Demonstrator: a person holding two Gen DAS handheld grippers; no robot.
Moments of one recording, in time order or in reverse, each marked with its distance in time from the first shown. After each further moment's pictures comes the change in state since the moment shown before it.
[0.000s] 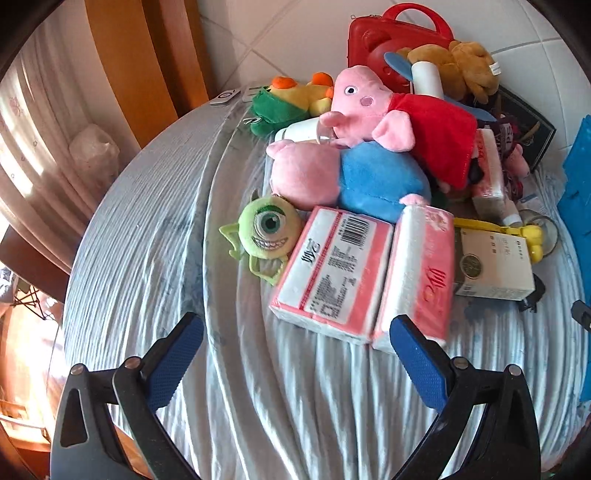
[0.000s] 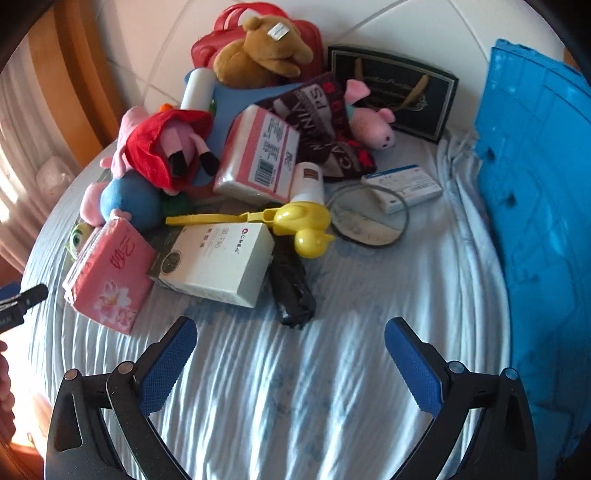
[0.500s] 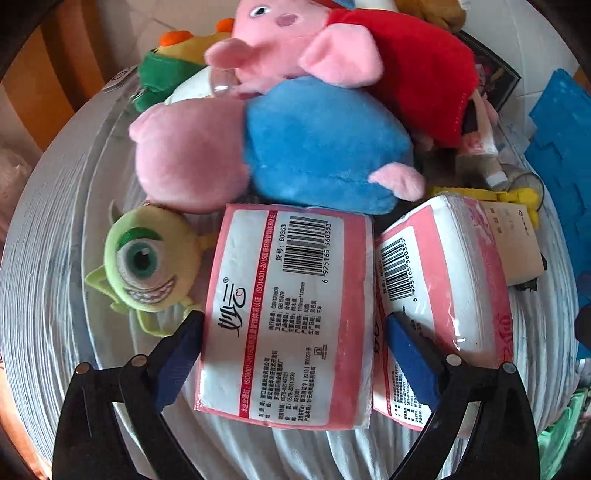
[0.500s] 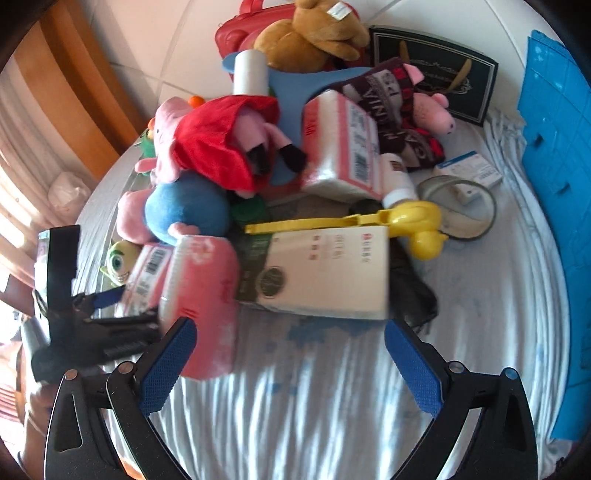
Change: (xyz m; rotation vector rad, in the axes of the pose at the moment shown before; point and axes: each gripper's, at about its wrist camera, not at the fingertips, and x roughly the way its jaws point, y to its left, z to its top) left arm 0.091 -0.044 0.026 0.207 0.138 -0.292; right arm 0.027 0.096 0.024 0.094 0.064 0.082
